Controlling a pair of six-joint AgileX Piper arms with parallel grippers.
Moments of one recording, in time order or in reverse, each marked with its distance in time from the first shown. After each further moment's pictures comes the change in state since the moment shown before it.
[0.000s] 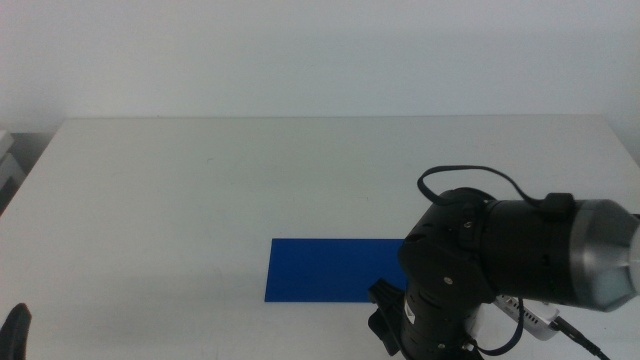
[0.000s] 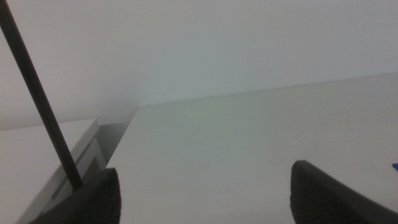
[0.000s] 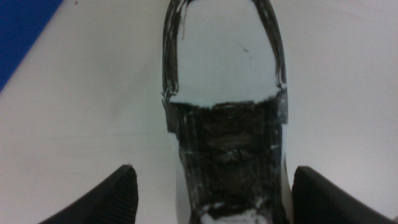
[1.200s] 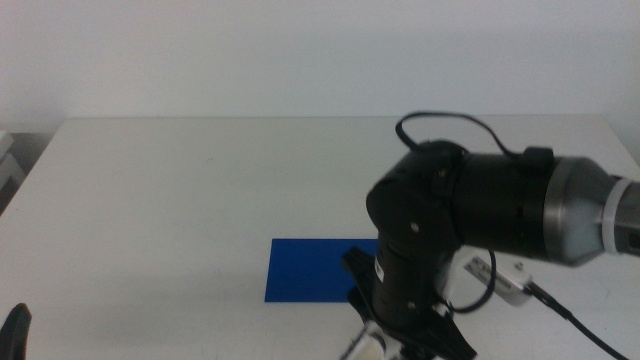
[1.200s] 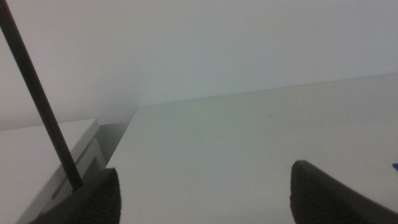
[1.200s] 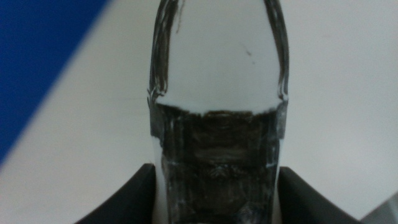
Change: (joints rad) left arm 0.000 0.000 0.000 0.000 0.000 0.000; right arm -0.001 0.043 -0.188 0.045 0.127 -0.033
